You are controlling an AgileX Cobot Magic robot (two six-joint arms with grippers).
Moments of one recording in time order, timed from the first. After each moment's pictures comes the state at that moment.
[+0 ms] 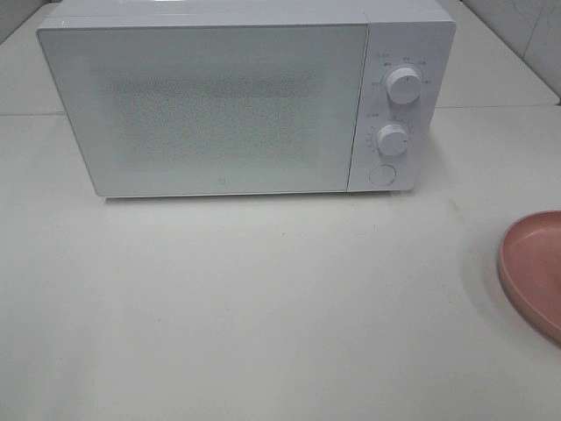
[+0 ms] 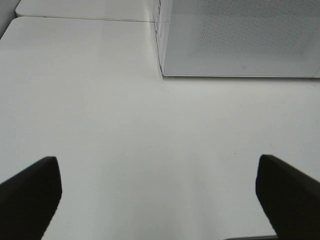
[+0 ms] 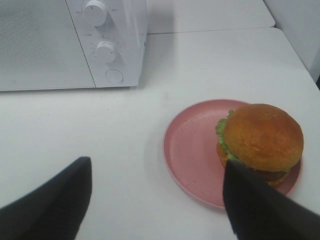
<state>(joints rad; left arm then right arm) 0.04 0.00 -0.52 -0.18 1.09 0.09 0.10 0.00 -0.50 -0.06 0.97 0.14</state>
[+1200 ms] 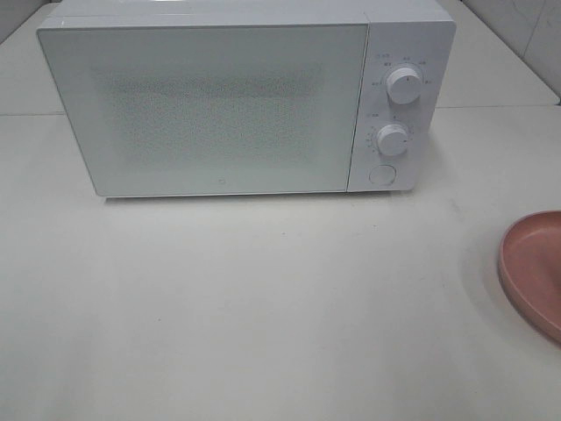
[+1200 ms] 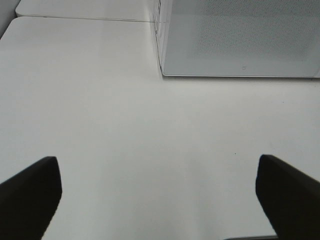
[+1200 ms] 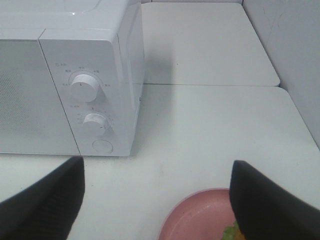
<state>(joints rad) 0.04 0.00 -0.52 -0.18 1.09 0.09 0.10 0.61 -0.55 -0.12 0.36 0.13</state>
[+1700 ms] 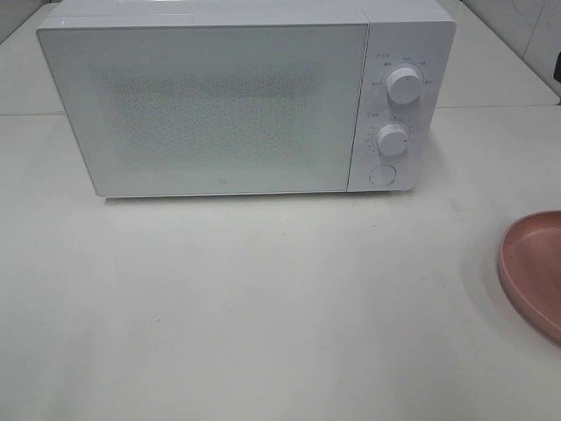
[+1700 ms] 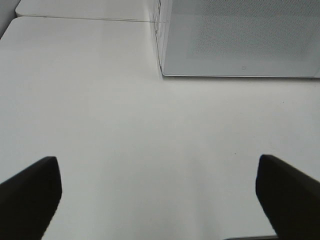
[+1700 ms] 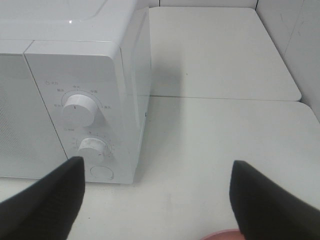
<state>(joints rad) 0.04 0.00 -0.52 -0.18 1.09 0.09 0.10 0.90 -0.55 -0.12 0.04 0.13</state>
